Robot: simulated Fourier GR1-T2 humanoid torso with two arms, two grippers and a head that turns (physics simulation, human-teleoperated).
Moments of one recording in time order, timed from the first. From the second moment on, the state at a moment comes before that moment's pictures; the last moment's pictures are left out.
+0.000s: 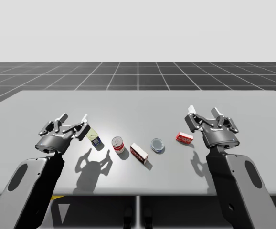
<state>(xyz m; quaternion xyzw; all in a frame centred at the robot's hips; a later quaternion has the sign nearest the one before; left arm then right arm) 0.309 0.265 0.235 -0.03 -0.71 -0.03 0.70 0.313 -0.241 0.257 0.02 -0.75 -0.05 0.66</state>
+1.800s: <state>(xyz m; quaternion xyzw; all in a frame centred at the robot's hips) 0.307 0.257 0.238 -0.04 -0.72 -0.03 0.70 0.201 -0.175 0.188 0.13 -0.65 0.15 0.73</state>
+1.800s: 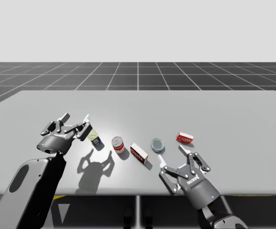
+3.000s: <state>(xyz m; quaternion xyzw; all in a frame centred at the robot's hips) 0.305 0.255 0.238 -0.04 -0.72 -0.02 0.70 0.280 -0.143 0.136 0.09 -0.56 0.18 0.80</state>
